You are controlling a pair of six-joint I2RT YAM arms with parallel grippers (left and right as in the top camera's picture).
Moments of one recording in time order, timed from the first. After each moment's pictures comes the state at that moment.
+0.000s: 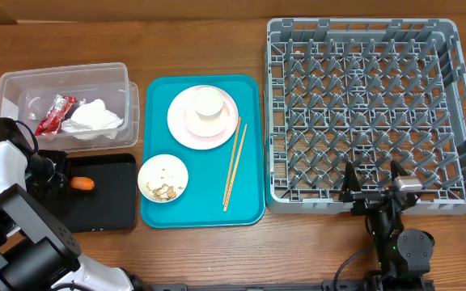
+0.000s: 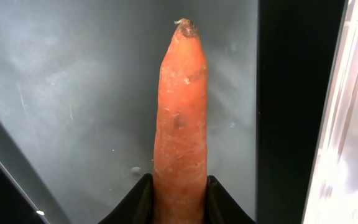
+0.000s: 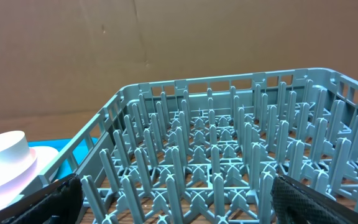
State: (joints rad) left arm 0.64 1.81 1.22 -0.93 0.09 -0.84; right arm 0.03 0.01 0.02 -0.03 -0.04 0.13
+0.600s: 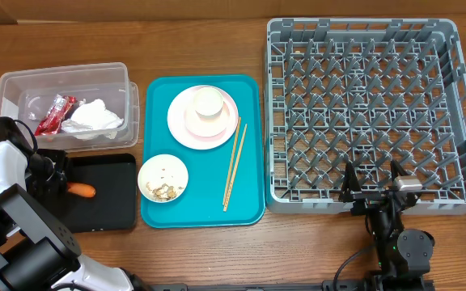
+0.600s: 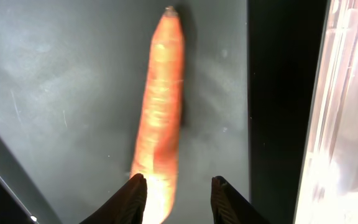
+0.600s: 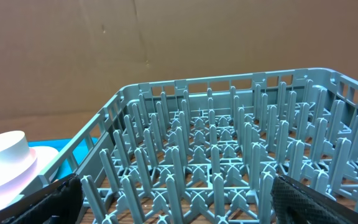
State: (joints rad) left arm 0.64 1.81 1.22 -0.92 0.09 -0.84; right arm 0.03 0.01 0.02 -0.04 -0.04 0.13
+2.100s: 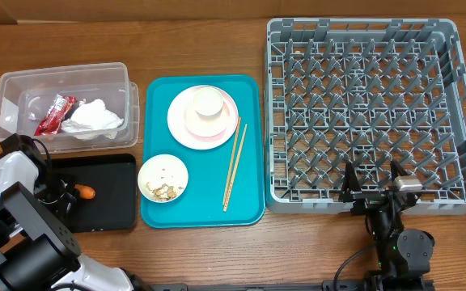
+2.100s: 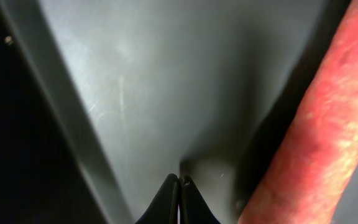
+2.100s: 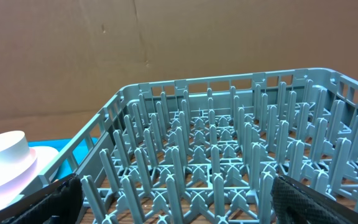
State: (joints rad) left arm 0.64 1.81 1.07 -0.92 -0.10 -0.81; right arm 0.03 0.01 0.02 -0.04 -0.04 0.13
